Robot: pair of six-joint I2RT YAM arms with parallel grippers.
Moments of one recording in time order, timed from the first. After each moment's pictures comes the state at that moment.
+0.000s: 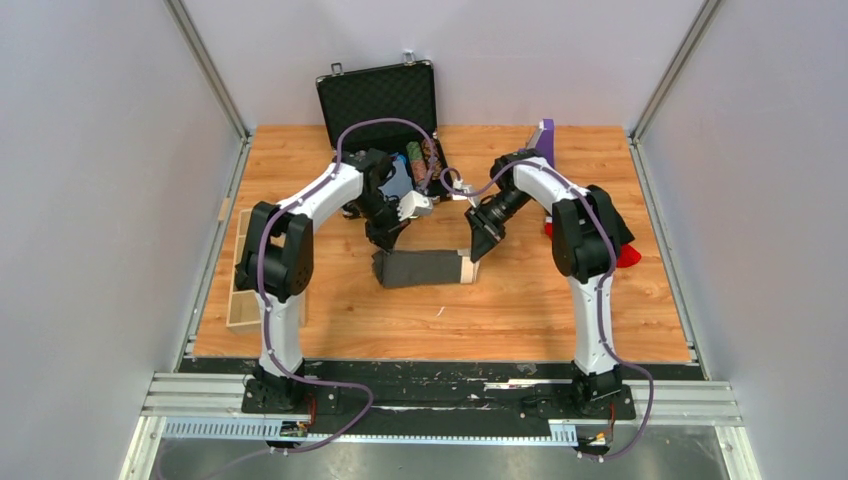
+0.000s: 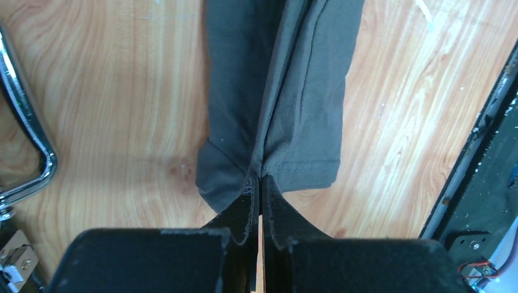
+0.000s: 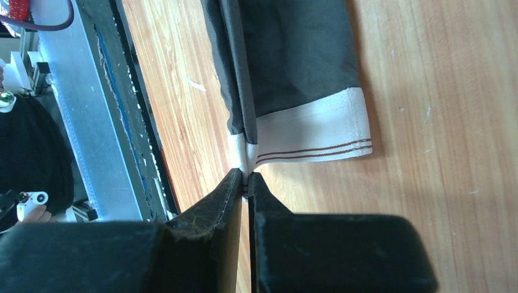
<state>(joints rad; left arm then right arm) -0.40 2.02 1.64 -1.14 0.54 0.92 0.31 2.25 1.81 -1.36 -0.86 -0.83</state>
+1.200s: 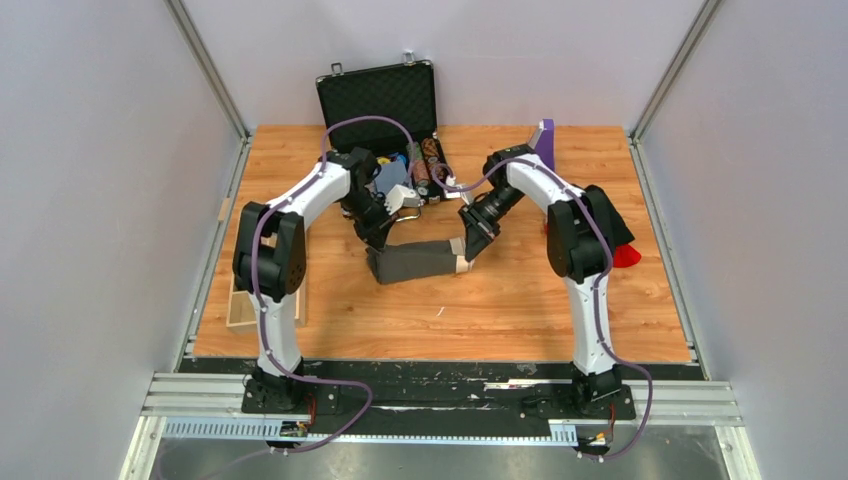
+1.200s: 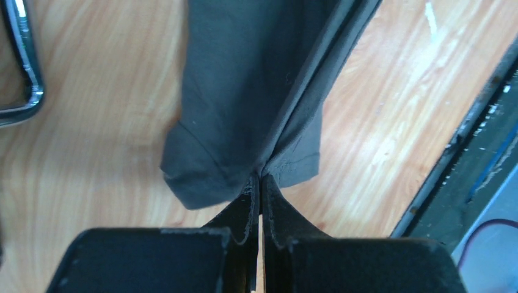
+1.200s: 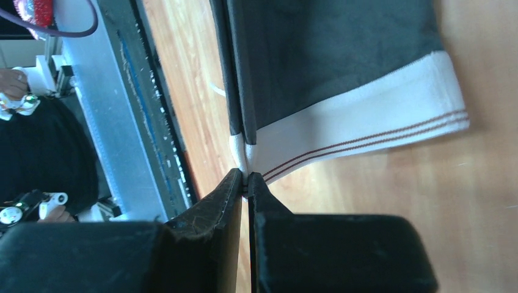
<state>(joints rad) -0.33 2.02 1.62 -1.12 0.53 0.78 0.34 2.31 1.94 -1.44 -0.86 -0.77</state>
